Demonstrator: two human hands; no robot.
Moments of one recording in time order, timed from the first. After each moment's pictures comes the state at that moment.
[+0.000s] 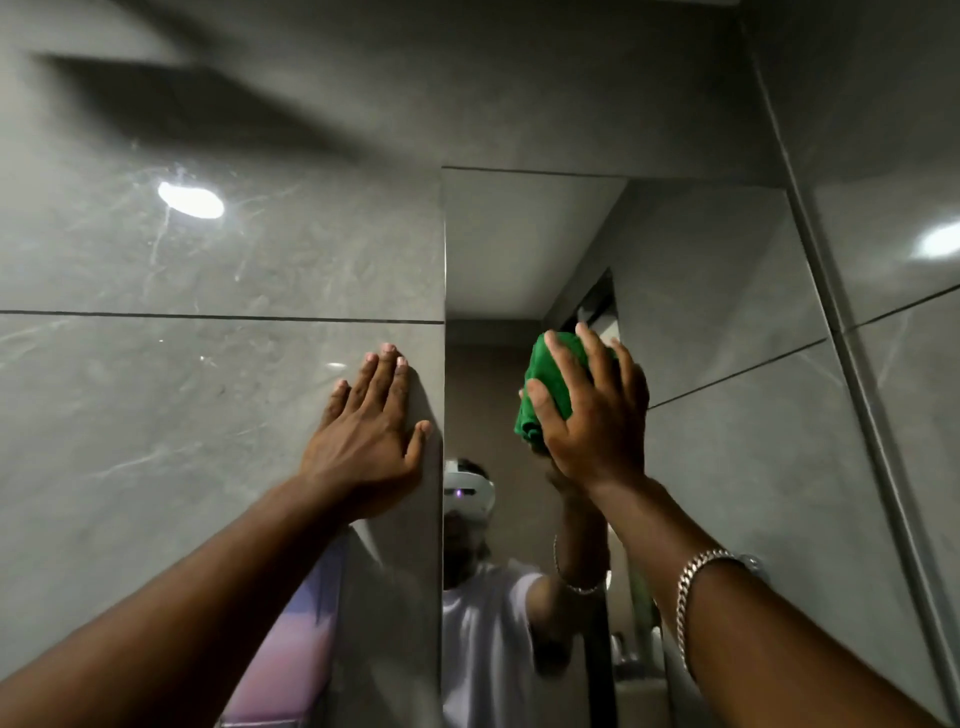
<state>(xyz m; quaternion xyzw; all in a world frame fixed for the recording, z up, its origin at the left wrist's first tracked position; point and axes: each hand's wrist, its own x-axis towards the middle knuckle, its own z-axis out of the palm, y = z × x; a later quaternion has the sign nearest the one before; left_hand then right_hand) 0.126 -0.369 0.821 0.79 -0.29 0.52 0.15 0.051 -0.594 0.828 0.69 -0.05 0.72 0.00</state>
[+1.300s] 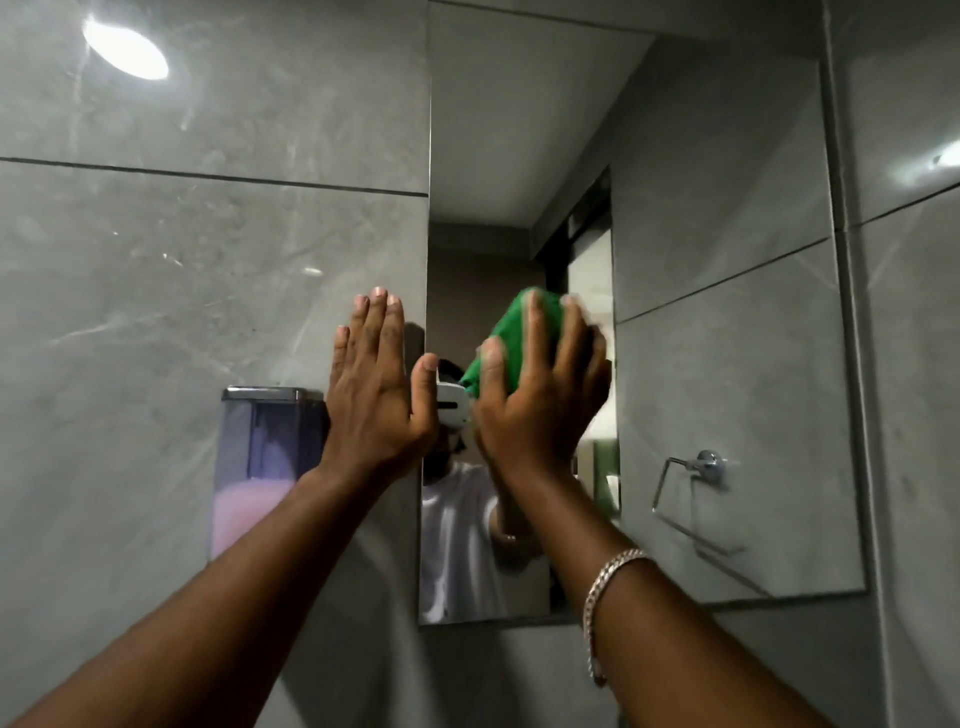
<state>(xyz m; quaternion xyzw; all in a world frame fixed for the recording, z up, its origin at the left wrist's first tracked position) 0.114 -0.406 0.742 0.67 -0.34 0.55 0.35 0.079 -0.543 0.741 0.63 -0.12 0.76 -0.09</state>
